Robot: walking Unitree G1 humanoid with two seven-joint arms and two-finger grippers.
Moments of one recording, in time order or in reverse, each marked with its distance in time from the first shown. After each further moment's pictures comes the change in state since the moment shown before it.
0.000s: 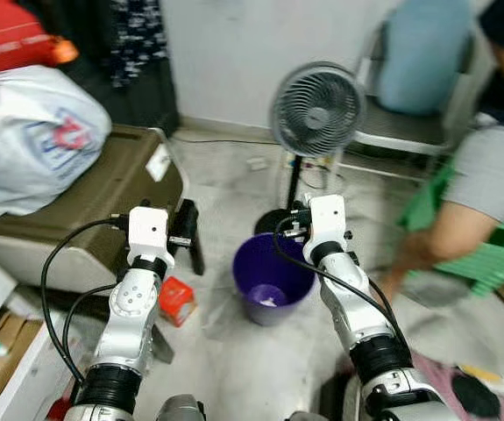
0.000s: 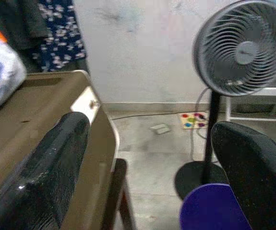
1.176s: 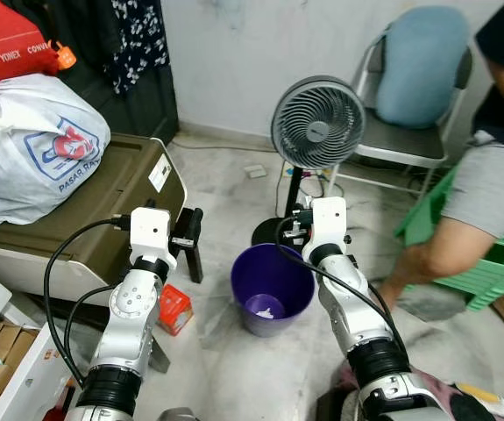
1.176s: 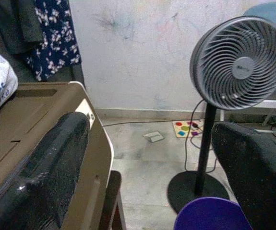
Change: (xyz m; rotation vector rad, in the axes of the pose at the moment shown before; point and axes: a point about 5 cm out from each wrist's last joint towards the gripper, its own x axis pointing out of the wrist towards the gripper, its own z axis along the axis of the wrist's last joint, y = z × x) left arm -0.001 -0.004 0.001 -0.021 -0.014 -0.045; right arm -0.002 -0.001 0.000 0.044 0.013 -0.019
